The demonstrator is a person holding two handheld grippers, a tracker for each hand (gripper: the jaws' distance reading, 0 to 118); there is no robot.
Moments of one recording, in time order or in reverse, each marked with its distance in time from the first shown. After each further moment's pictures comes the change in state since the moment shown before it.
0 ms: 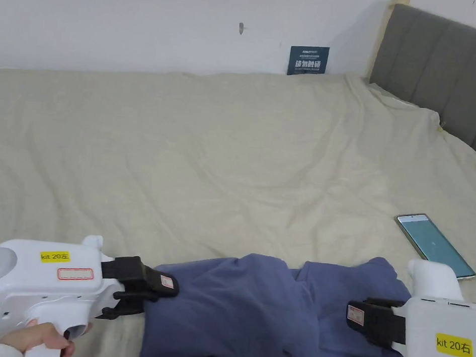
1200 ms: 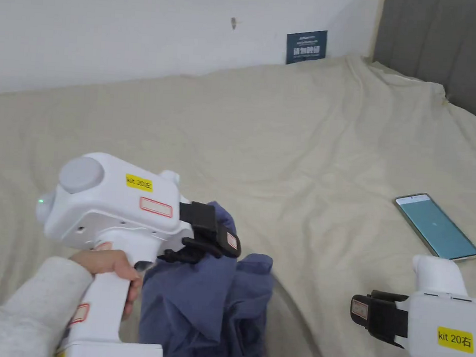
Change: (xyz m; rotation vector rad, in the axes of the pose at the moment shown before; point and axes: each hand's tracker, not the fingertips) left arm 0.170 -0.011 -0.098 -0.158 0.216 -0.263; right arm 0.070 -0.008 -0.008 0.022 0.077 -0.092
